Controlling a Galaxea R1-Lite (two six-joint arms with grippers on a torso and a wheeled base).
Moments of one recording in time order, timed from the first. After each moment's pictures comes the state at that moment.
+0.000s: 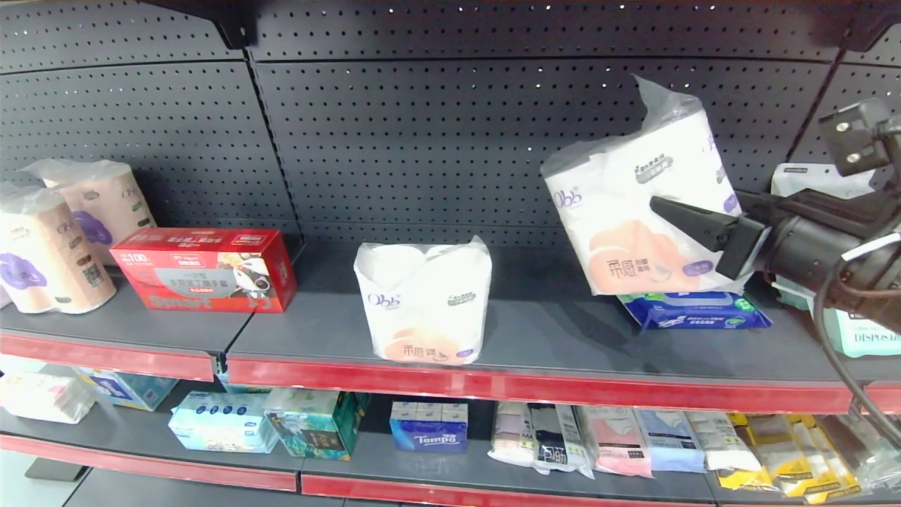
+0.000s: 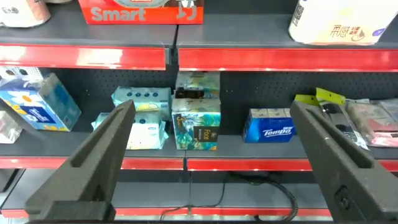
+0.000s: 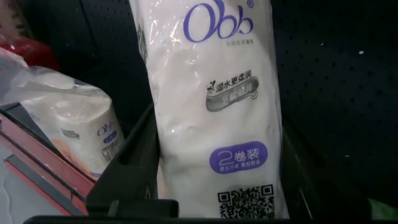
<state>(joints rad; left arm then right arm) -0.10 0.10 0.00 0.00 0.02 -0.01 0.32 1.41 -0.67 -0.78 0.15 -0.06</state>
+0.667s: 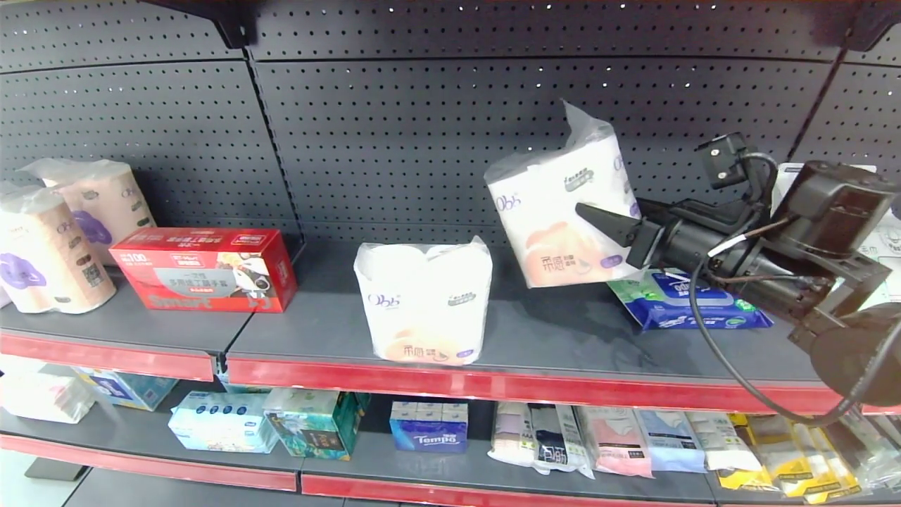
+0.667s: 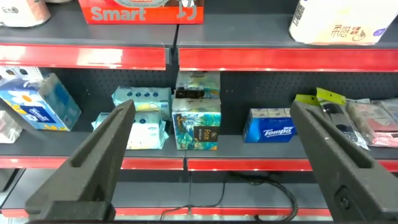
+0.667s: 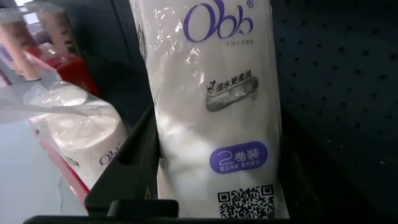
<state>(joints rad) -0.10 0.10 0.00 0.00 0.02 -0.01 0.29 1.76 -0.76 -1.08 0.39 0.06</state>
